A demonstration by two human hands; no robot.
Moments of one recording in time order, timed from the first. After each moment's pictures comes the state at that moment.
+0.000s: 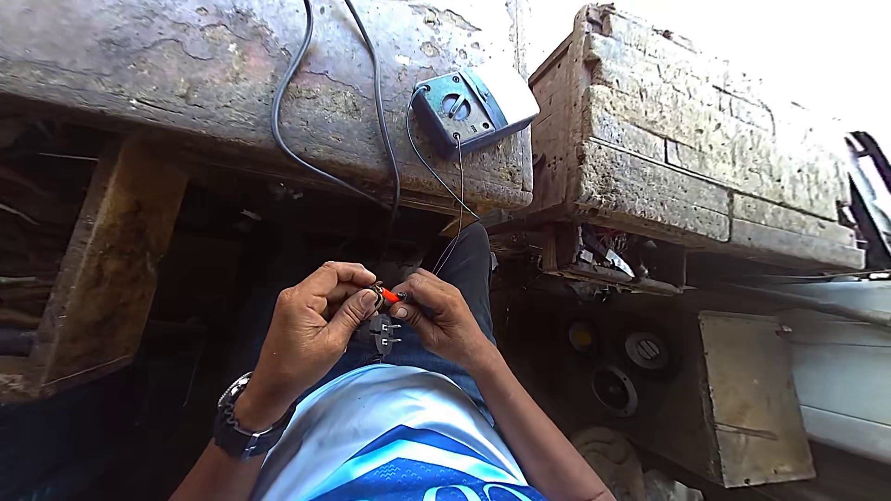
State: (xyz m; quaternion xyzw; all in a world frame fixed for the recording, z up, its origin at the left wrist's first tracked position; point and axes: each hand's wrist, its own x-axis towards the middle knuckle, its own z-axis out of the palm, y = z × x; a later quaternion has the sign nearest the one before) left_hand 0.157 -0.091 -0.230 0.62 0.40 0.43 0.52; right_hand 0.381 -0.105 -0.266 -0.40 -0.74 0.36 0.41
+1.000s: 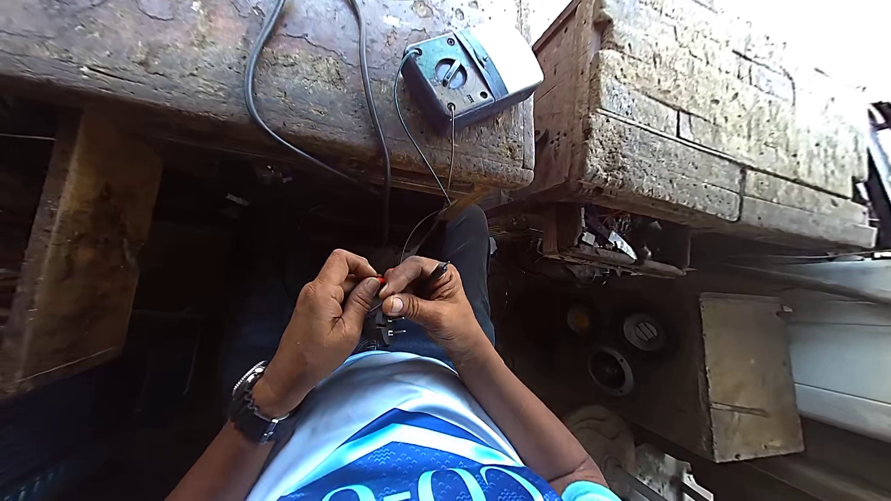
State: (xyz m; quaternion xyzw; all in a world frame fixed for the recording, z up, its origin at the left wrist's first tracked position) left_hand 0.177 -0.097 -0.247 0.66 0.42 0.38 0.49; right_hand 0.364 -0.107 -0.258 -0.25 -0.45 0.66 0.55
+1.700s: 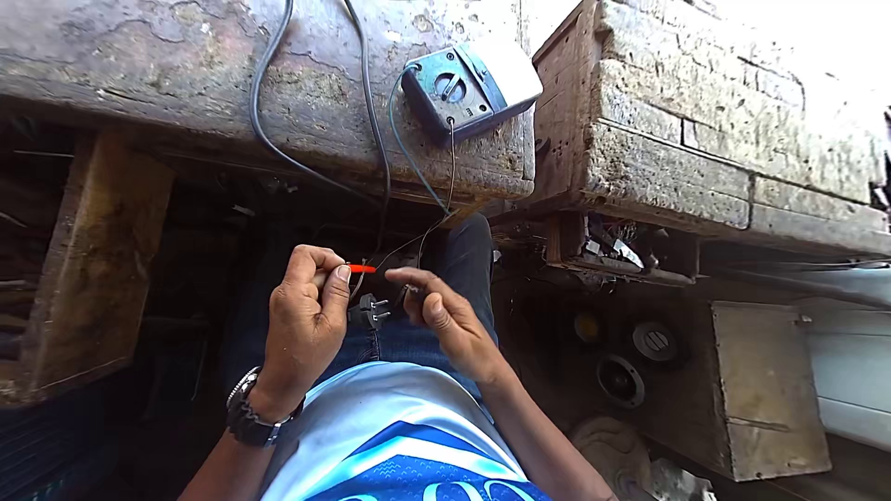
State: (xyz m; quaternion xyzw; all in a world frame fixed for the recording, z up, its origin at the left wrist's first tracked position) left_hand 0.174 -0.087 -0.242 0.64 0.51 0.43 0.39; right_hand 0.388 -0.123 -0.251 -0.40 -0.58 0.55 0.44
